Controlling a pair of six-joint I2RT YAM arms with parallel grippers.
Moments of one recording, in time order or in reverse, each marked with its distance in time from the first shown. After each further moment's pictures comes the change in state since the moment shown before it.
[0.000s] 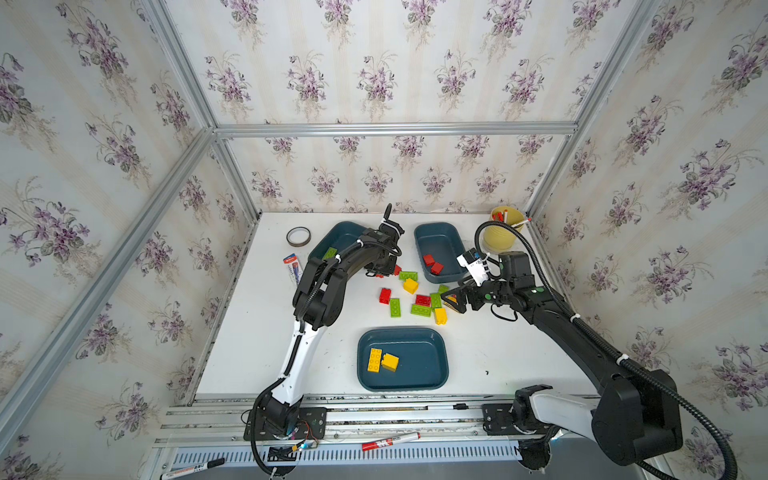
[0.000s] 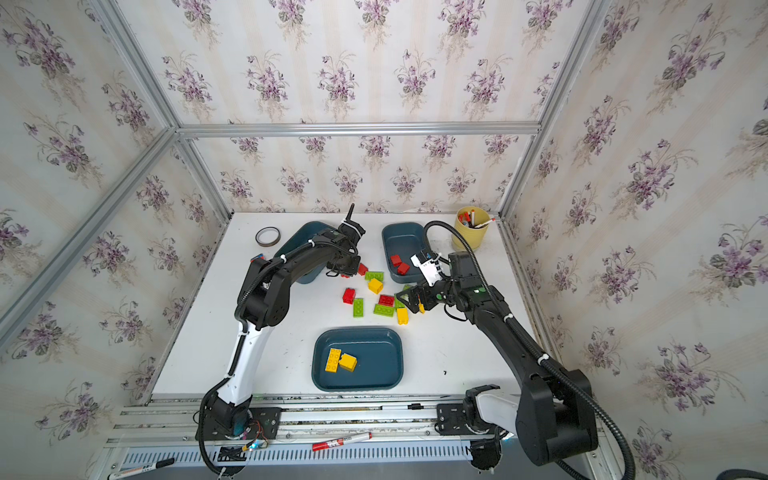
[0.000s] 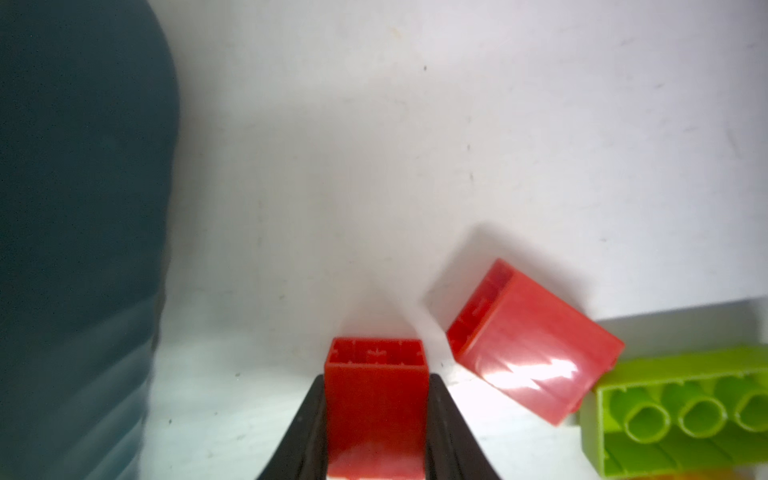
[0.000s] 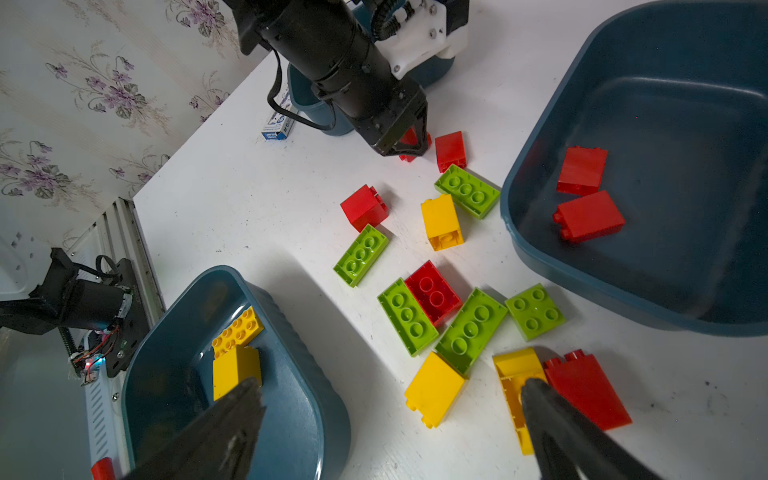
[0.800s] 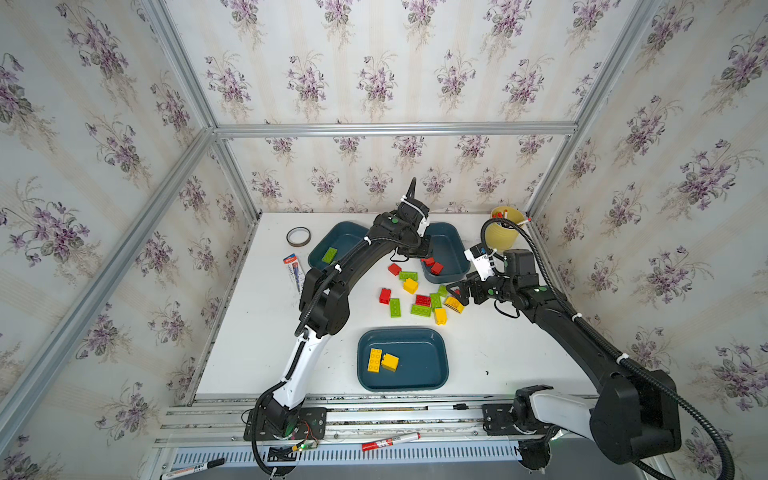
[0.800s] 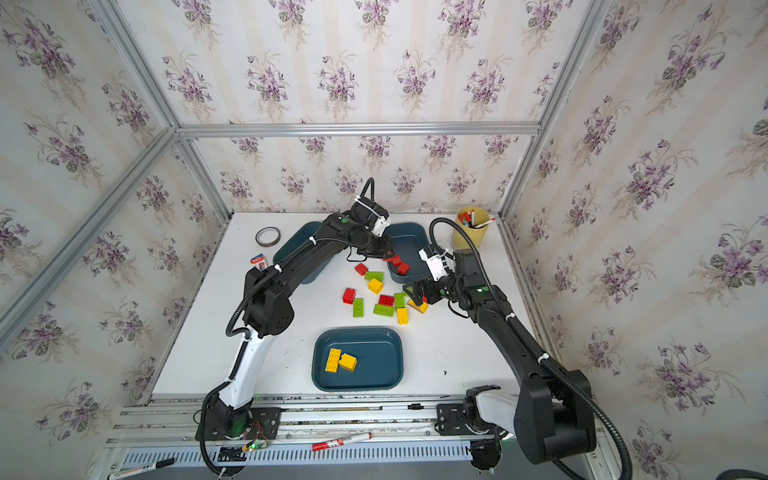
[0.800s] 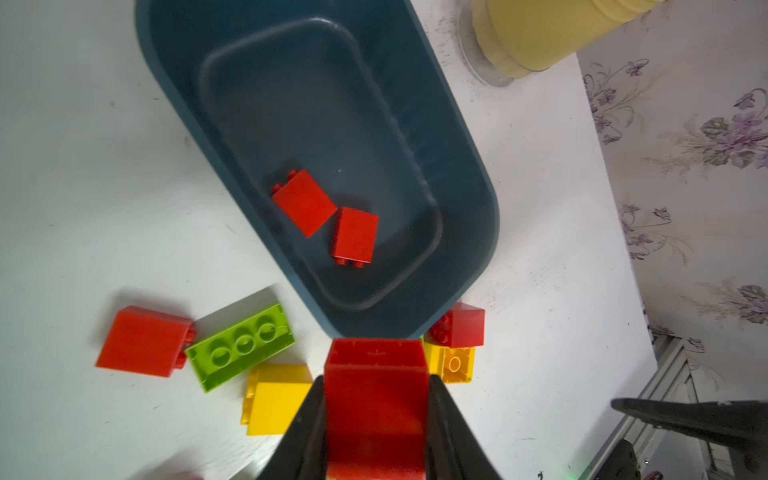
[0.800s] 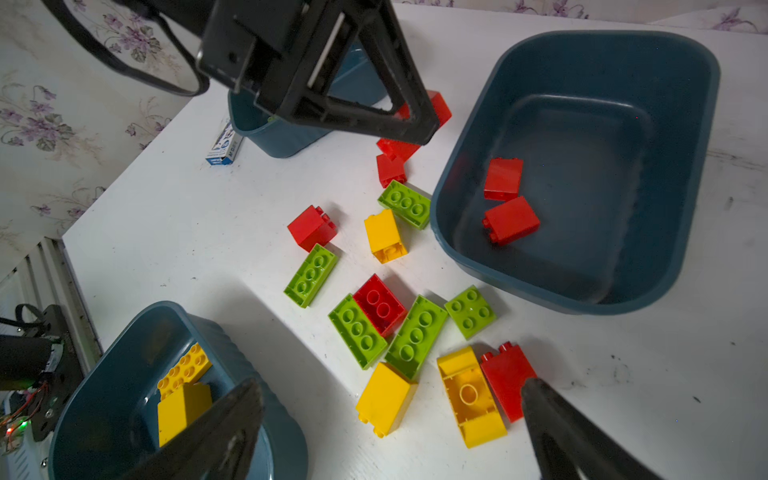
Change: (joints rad) left arm -0.128 -0.006 0.332 -0.015 0.414 -0.122; right arm -0.050 0.006 0.009 0.047 0.114 0.039
